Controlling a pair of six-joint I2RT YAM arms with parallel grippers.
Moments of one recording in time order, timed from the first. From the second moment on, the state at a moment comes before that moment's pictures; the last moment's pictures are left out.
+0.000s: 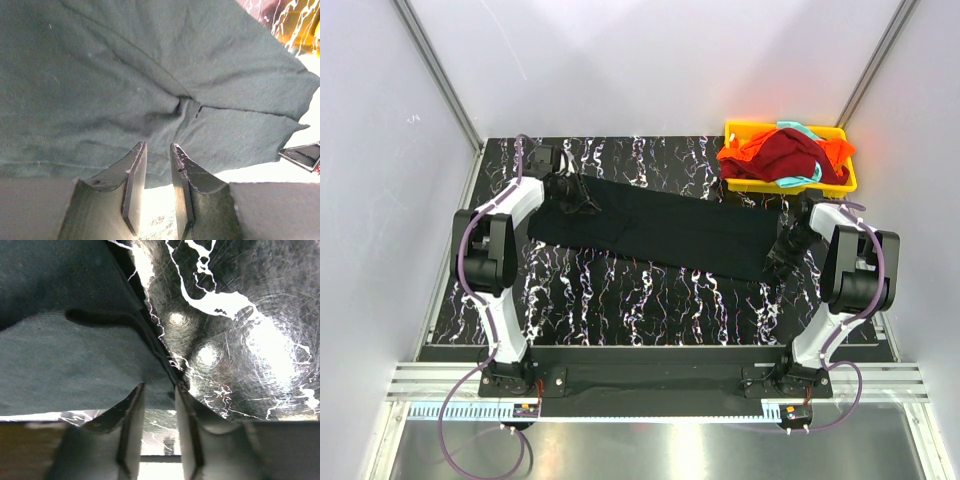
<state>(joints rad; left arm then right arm) -0.13 1.95 1.44 -0.48 0.43 -0.55 -0.17 1.78 1.10 -0.81 -0.15 0.43</state>
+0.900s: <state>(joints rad) -0.08 2.12 1.59 -0.48 0.46 -0.57 -0.17 1.61 0.97 -0.85 -0.16 0.52</state>
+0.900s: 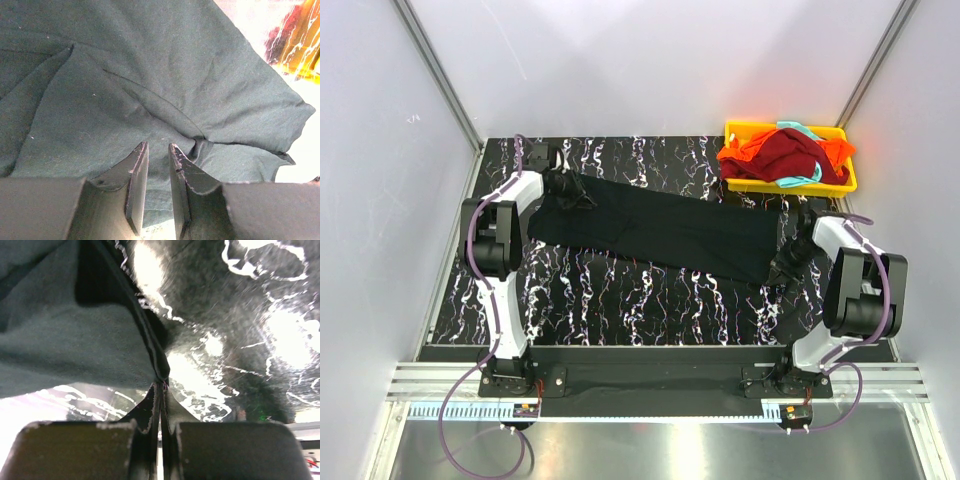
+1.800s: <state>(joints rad) -0.06 2.12 1.58 -0.48 0.47 -0.57 -0.17 1.75 1.24 -0.89 -0.01 0.43</state>
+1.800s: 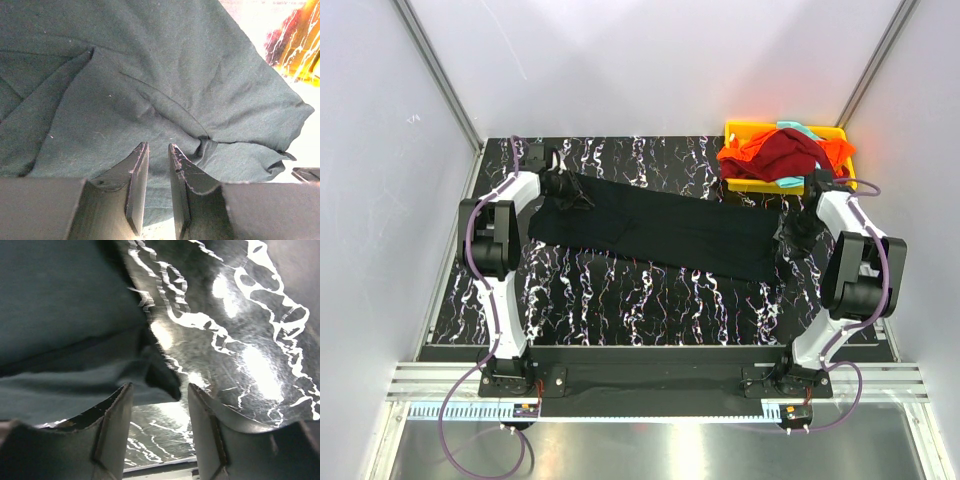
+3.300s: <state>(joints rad) -0.15 1.97 1.40 -0.48 0.55 -0.58 -0.17 1.99 1.45 -0.80 -0.14 0.48</state>
